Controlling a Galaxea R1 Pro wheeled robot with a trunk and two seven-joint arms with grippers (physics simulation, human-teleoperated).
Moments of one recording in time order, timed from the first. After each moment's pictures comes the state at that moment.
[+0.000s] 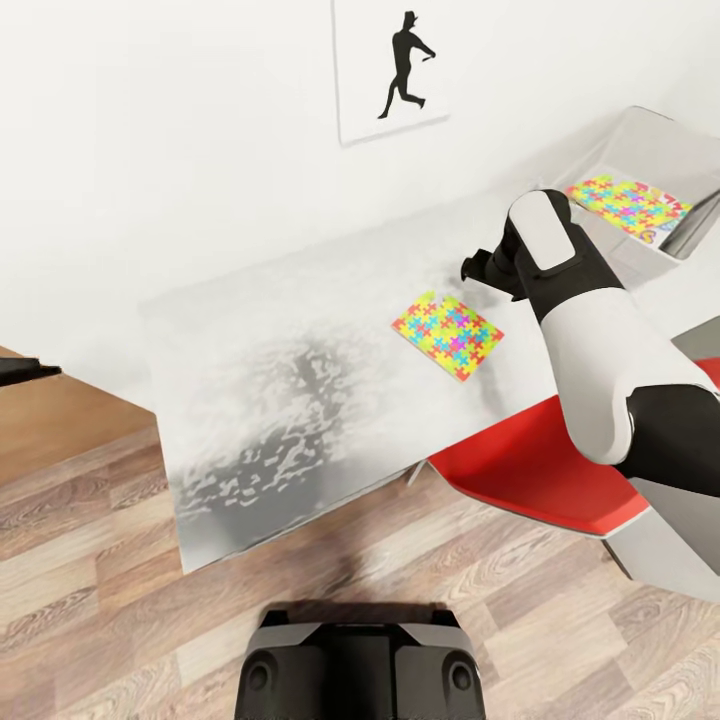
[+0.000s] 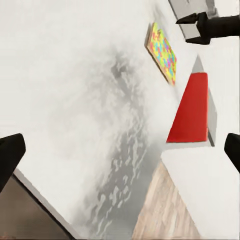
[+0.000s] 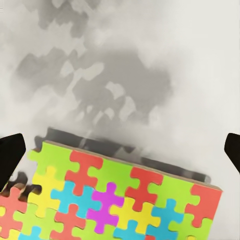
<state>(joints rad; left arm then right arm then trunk) -0.93 0.94 0.09 -1.06 0.42 1.00 -1.57 -1.67 0.03 0.05 -0.59 -0.88 0.86 -0.92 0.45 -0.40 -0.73</state>
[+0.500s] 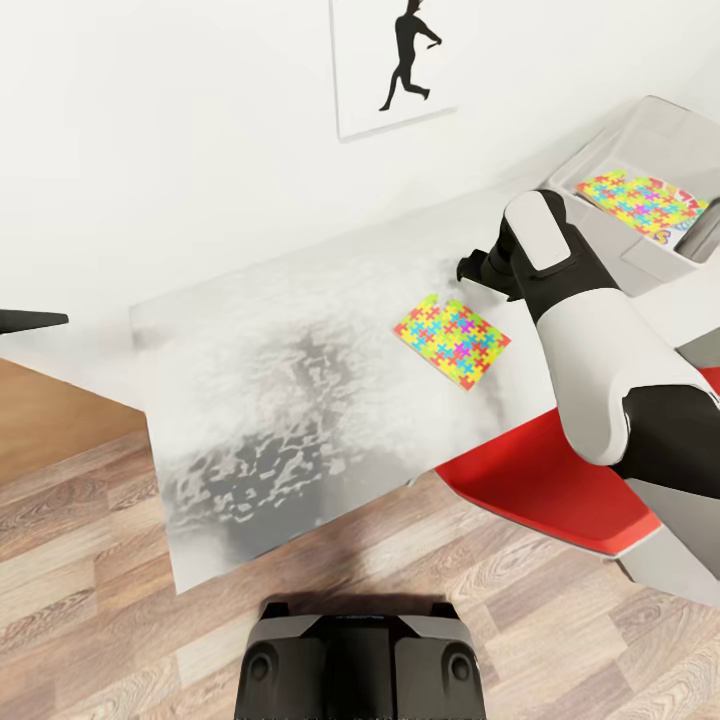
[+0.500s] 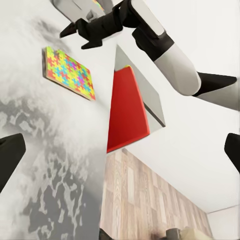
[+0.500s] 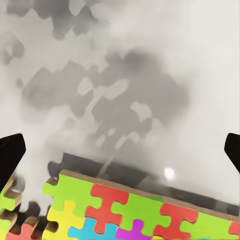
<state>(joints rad) -0.97 0.93 0.09 -1.42 0.69 1.04 -1.57 -1.67 0.04 0.04 -0.59 -0.88 0.86 -0.92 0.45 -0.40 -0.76</state>
